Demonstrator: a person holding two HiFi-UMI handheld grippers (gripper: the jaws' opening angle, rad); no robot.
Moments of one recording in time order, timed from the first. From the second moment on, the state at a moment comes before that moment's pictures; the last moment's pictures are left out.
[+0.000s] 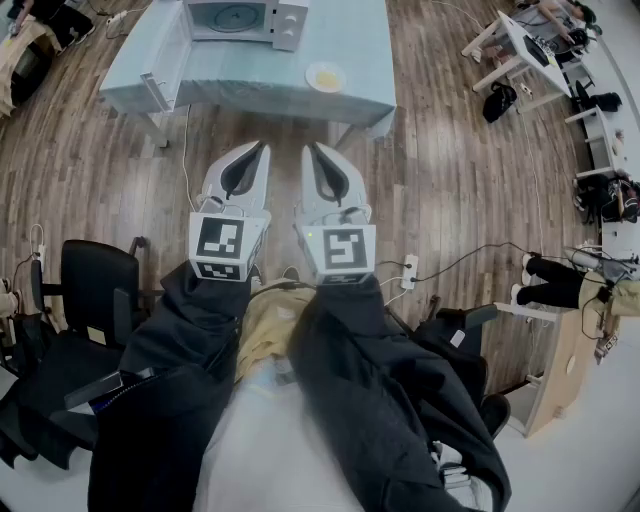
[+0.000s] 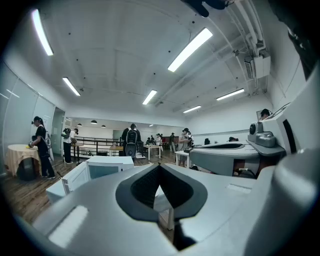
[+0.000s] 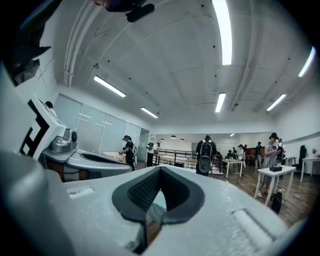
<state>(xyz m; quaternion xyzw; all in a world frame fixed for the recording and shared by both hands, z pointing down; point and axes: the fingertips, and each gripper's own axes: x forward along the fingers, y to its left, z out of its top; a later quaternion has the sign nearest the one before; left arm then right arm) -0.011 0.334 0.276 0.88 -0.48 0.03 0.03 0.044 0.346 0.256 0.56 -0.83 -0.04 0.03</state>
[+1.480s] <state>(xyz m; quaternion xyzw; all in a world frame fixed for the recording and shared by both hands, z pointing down) -0.071 0.298 0.338 0.87 -0.47 0.08 0.08 -0.011 0.314 0.314 0.55 -0.83 0.01 0.07</state>
